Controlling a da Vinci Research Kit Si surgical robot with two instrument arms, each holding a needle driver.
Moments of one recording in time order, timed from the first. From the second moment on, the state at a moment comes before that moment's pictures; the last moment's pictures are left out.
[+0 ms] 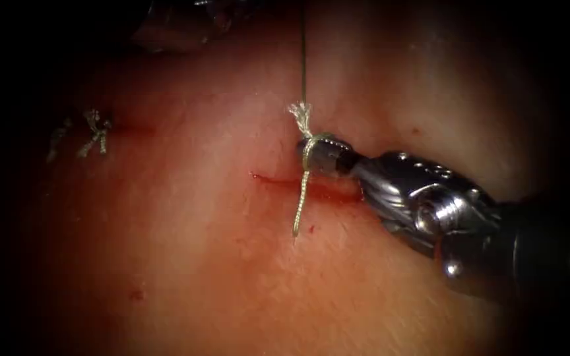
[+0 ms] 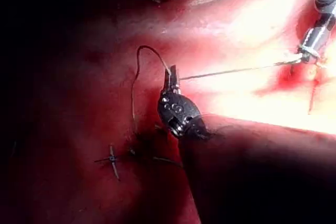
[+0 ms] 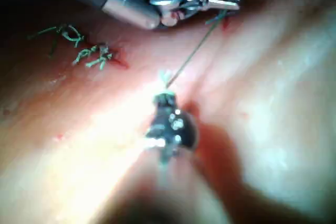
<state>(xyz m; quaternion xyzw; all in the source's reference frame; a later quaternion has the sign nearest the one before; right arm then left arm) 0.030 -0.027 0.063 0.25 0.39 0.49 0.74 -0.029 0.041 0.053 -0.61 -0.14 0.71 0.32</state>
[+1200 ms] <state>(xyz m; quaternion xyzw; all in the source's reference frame) 0.031 -0.032 0.061 0.15 0.55 0.20 0.80 -0.030 0.043 0.052 -0.62 -0.16 0.70 0.32</state>
